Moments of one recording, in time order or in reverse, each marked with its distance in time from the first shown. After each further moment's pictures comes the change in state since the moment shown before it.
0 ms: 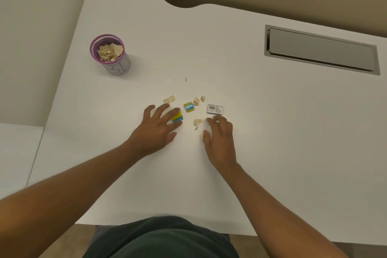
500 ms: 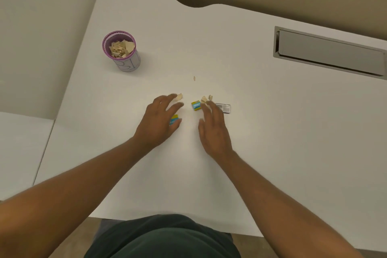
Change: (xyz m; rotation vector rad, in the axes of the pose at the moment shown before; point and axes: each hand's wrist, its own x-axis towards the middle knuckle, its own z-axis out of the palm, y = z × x) left_hand 0.002 0.000 -0.023 -0.313 0.137 -0.320; right_hand 0.027 -0.032 0.012 -0.014 0.049 -0.193
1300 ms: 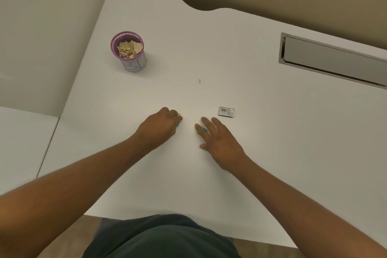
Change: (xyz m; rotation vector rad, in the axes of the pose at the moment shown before) left_hand 0.000 -0.010 -0.002 0.196 -0.311 0.055; right_hand -0.012 0.024 -0.017 -0.324 -0.496 -0.326
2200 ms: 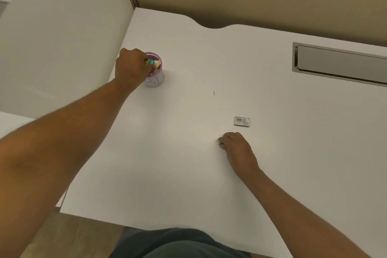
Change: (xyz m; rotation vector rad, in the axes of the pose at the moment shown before) left_hand 0.063 -0.141 -0.134 -0.216 0.342 -0.590; right_hand 0.005 -0.007 0.013 0.348 0.264 0.239
